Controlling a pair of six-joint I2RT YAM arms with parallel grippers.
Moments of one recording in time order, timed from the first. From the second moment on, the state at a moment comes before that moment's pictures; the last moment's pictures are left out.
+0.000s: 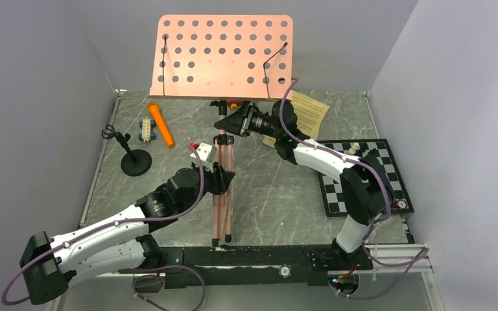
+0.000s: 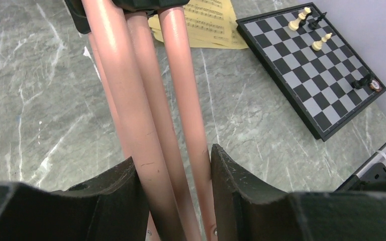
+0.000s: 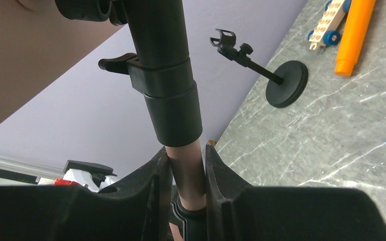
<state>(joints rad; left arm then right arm) -0.95 0.88 0.60 0.03 -0.32 -0.41 0.61 1.70 1.17 0.62 -0.62 1.12</state>
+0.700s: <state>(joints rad) -0.91 1.03 0.43 0.25 -0.42 -0.51 0.60 1.97 1.21 0.69 -0.65 1.15</state>
